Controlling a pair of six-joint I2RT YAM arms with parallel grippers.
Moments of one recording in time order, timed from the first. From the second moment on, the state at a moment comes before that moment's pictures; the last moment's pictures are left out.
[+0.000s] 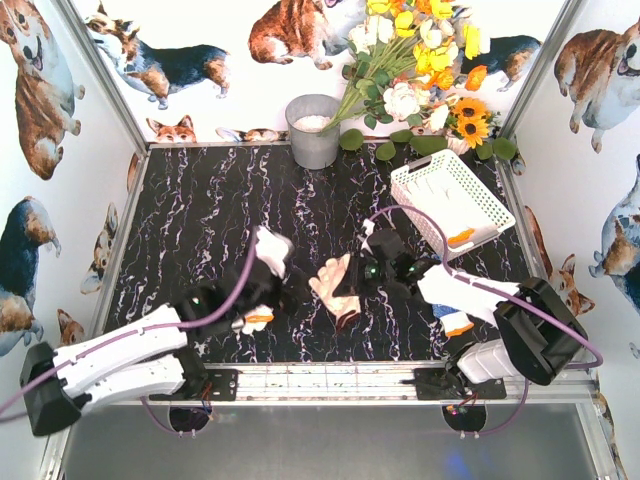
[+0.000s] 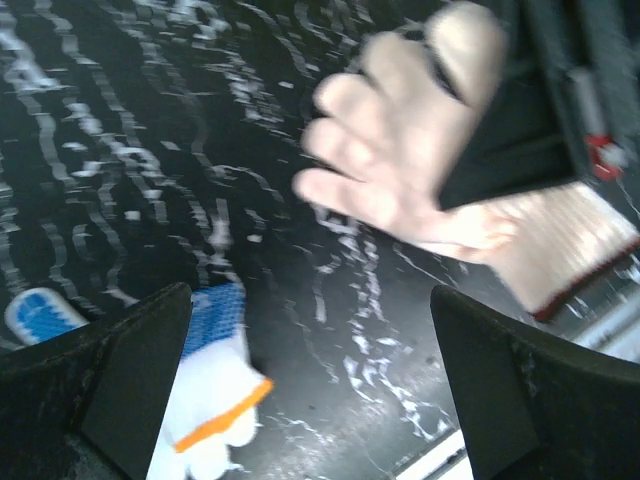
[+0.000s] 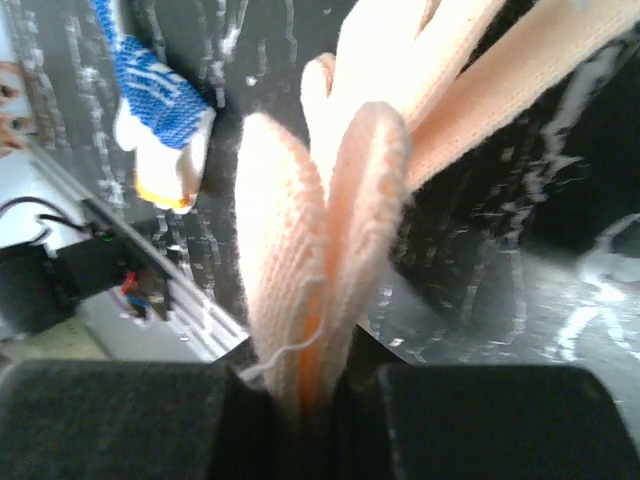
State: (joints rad) left arm -1.02 0.90 0.63 -0.29 -0.29 -0.36; right arm 0.66 1.38 0.64 -0.04 -0.40 0.84
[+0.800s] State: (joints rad) left arm -0.48 0.92 0.82 -0.48 -0.12 -0.23; right arm 0.60 1.60 1.07 -0.72 0.04 0.18
